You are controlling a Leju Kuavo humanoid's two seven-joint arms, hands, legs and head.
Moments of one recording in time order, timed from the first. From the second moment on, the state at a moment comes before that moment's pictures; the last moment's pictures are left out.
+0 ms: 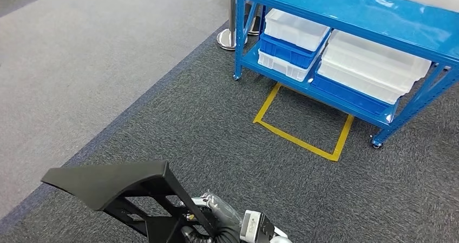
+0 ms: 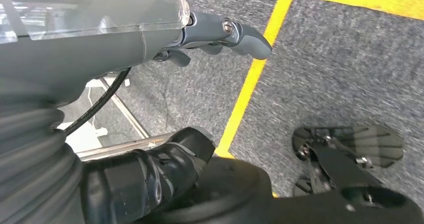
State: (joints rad) left arm -0.07 -0.25 0.86 -0.22 -0.99 0.12 -0.02; right arm -0.13 0.01 0.81 -1.65 -0.12 0.34 -0.51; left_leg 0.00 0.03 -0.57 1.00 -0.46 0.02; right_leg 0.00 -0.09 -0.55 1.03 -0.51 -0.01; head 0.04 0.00
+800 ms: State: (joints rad) left arm -0.08 -0.24 0.91 -0.22 -0.93 0.15 -0.02; right arm -0.14 0.02 0.81 -1.65 -0.13 0.37 -0.51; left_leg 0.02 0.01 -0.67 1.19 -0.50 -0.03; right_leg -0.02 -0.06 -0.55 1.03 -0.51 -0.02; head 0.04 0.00
